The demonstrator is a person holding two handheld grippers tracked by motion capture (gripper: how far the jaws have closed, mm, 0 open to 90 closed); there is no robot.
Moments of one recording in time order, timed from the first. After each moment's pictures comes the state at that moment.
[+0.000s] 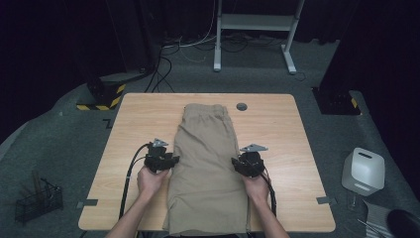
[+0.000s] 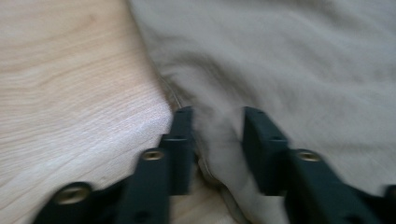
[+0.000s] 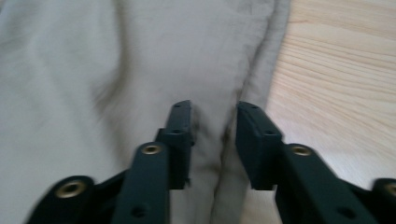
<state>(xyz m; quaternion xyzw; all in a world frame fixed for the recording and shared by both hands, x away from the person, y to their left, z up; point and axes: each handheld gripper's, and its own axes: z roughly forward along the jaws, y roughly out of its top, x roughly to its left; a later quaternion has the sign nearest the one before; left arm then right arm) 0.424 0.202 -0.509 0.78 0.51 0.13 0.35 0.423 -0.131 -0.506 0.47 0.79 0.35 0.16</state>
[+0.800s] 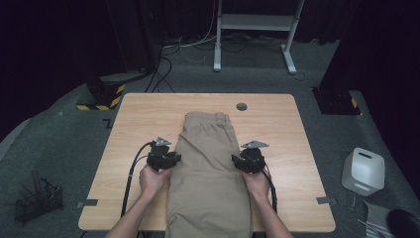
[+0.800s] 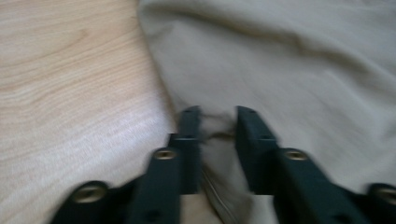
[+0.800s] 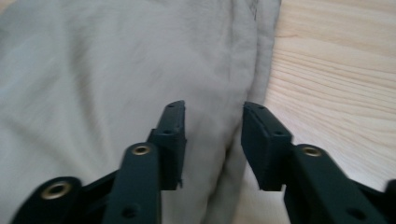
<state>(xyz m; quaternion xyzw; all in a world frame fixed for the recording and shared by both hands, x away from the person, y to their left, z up) 0.426 0.193 -0.503 0.78 0.50 0.15 0.35 0.432 -0.134 -0.499 0.47 0.79 0.35 0.17</state>
